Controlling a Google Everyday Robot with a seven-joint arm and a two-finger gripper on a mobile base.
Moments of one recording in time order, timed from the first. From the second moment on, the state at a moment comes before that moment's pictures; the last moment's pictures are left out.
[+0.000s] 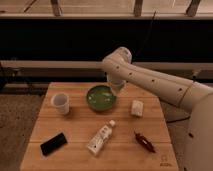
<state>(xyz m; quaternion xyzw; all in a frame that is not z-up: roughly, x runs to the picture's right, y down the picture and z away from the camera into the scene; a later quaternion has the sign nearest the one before) 0.073 0.025 0.796 -0.27 -0.05 -0.24 0.93</state>
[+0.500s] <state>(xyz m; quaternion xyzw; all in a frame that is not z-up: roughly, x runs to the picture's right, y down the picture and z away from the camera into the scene) 0.145 0.021 0.786 -0.27 -0.03 -0.18 0.94</state>
